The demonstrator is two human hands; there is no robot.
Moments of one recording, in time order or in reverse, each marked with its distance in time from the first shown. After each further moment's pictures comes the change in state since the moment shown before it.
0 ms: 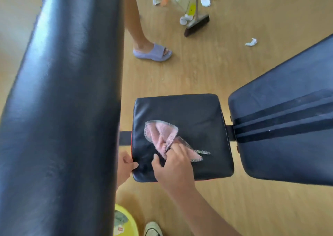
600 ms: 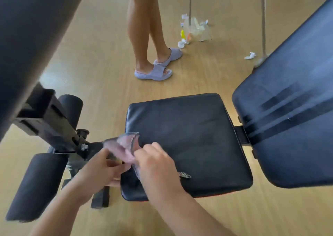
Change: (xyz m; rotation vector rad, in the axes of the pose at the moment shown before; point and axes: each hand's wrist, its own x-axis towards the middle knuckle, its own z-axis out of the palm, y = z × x) left_hand 0.030 -0.015 -0.003 -0.175 -0.092 0.237; right_hand 0.016 -0.002 0.044 -0.052 0.093 -0.408
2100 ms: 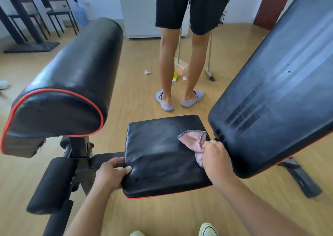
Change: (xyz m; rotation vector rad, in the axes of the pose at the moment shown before) left_hand 0.014 -0.034 0.016 -0.061 0.239 0.051; right_hand -0.043 0.118 -0.090 -0.268 0.090 0.441
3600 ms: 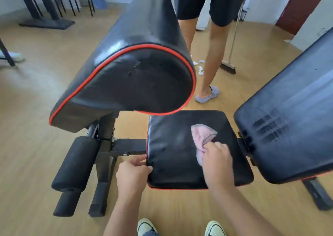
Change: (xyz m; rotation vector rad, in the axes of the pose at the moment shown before) left_hand -0.061 0.005 0.001 -0.249 0.121 -0.058; right_hand -0.030 -0.078 0.041 0.040 0.227 -0.061
